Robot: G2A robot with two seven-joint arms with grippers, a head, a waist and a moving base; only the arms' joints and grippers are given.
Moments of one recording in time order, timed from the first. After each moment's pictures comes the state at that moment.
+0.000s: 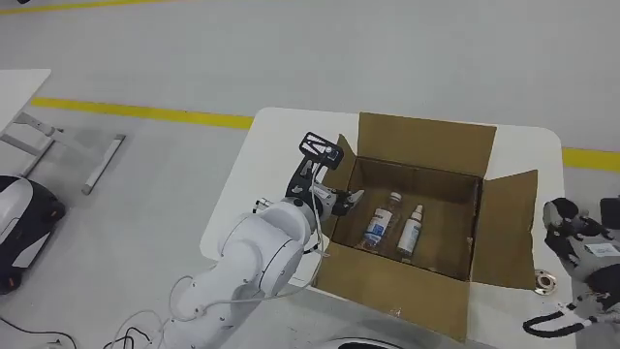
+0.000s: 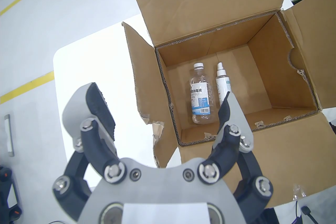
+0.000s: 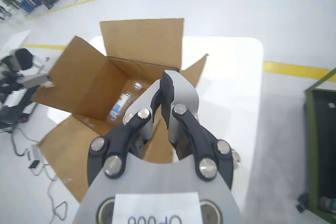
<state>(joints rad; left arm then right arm) 1.28 -1.20 -1.25 -2.26 1.33 0.21 -1.10 -1.48 -1.18 1.70 -2.35 -0.96 -0.05 0.92</state>
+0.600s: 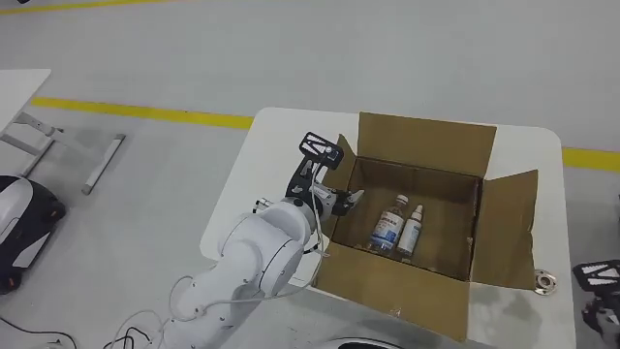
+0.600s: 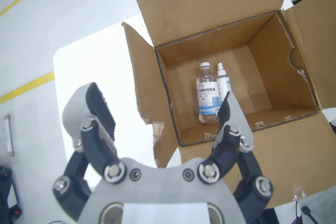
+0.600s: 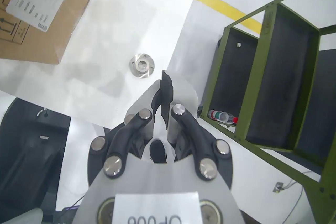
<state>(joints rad) 1.28 -1.20 -1.25 -2.26 1.33 0.21 -1.10 -1.70 -1.15 1.81 -2.27 -1.30 -0.36 1.11</state>
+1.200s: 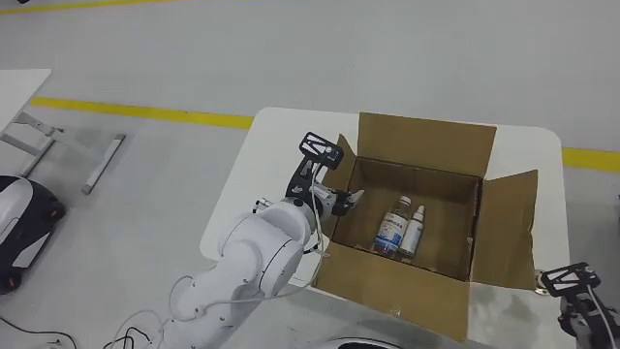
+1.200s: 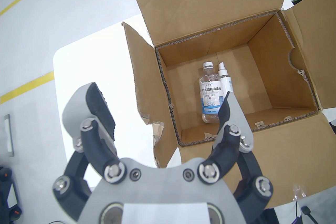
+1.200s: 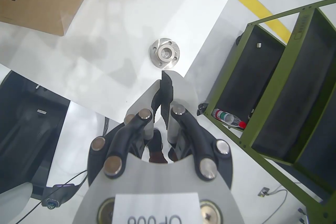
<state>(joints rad) 1.28 -1.20 -1.25 -2.26 1.33 0.21 -1.10 -1.68 -1.14 1.73 -2.18 -1.34 -0.45 1.10</state>
